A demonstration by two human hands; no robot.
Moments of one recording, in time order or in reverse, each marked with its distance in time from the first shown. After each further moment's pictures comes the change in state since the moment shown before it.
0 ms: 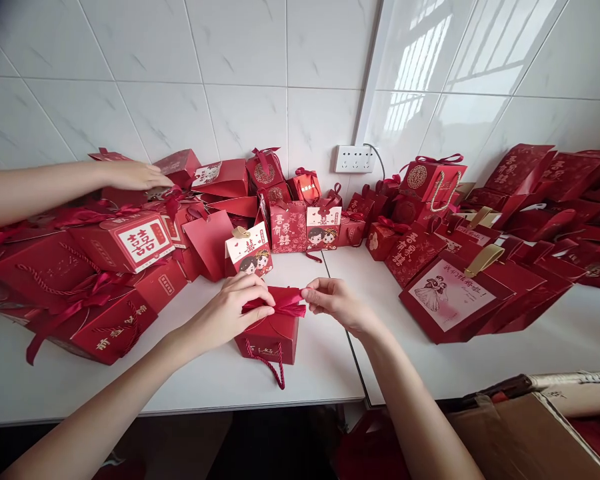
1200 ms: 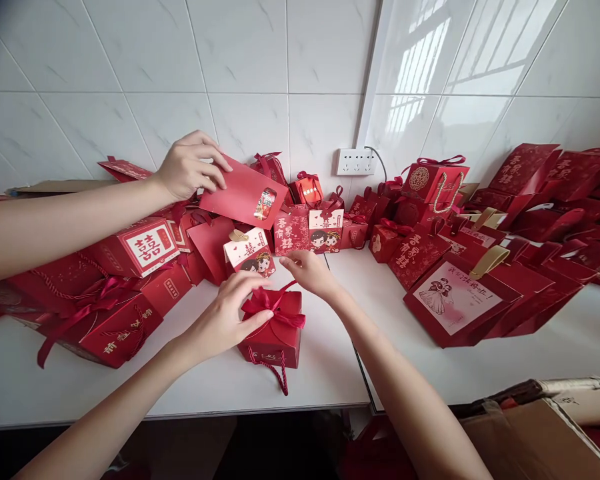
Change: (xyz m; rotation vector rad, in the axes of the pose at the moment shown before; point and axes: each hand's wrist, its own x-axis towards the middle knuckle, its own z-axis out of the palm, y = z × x) left_hand -0.009 -0.001 -0.001 -0.019 0.167 -0.010; right_hand 0.061 -0.028 0.026 -0.693 0.167 -0.288
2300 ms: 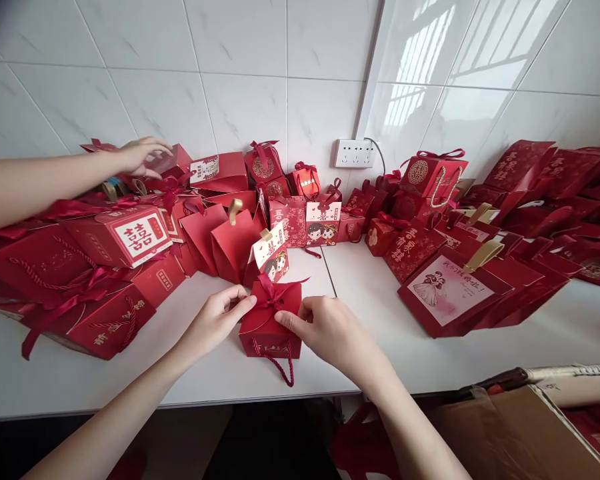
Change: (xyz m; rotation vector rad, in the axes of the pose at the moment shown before) left_hand -0.018 0.000 0.013 -0.508 -0.037 -0.535; right_hand -0.103 -0.032 -0.009 -0.227 -0.154 0.301
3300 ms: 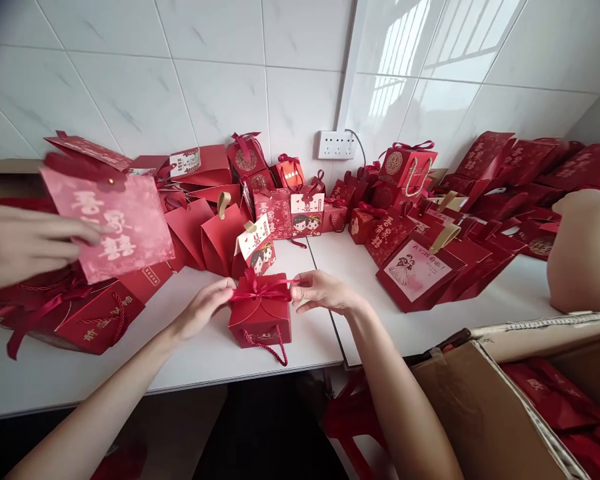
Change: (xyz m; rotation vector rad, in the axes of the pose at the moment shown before) left_hand 0.013 -0.021 -0.015 -0.168 -0.234 0.082; right_hand 0.046 0.050 -0.010 0.876 -0.432 -0.002
